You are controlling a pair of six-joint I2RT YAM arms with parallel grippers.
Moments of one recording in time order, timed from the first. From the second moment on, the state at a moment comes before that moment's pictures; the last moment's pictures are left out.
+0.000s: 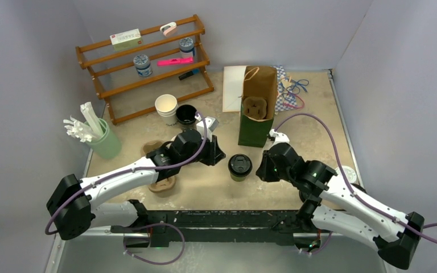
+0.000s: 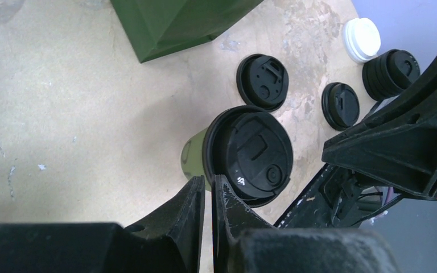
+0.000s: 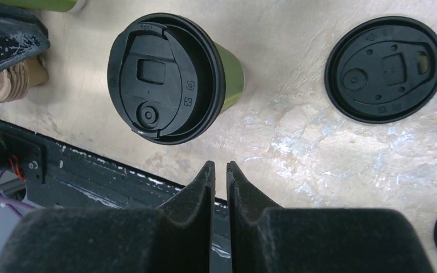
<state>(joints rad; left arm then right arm) -0.89 1.20 0.77 -0.05 0.05 -0.54 0.86 0.81 0.74 -0.78 0.17 0.75</state>
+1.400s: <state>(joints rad) -0.81 1.32 0.69 0.12 0.23 -0.54 0.87 0.78 0.61 -0.59 0.06 0.86</state>
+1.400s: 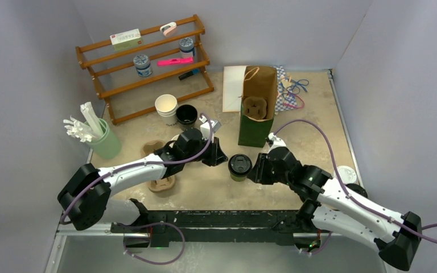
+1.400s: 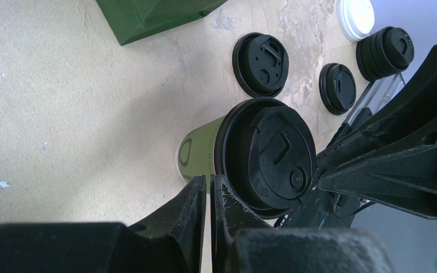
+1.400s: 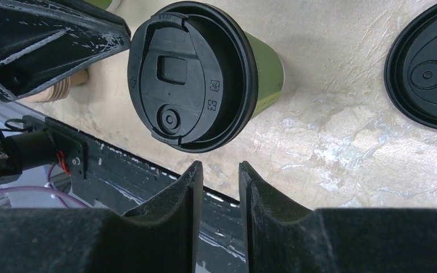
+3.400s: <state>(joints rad) -0.79 1.41 0.73 0.19 0.32 -0.48 0.87 0.86 0.56 -0.57 0.12 0.85</state>
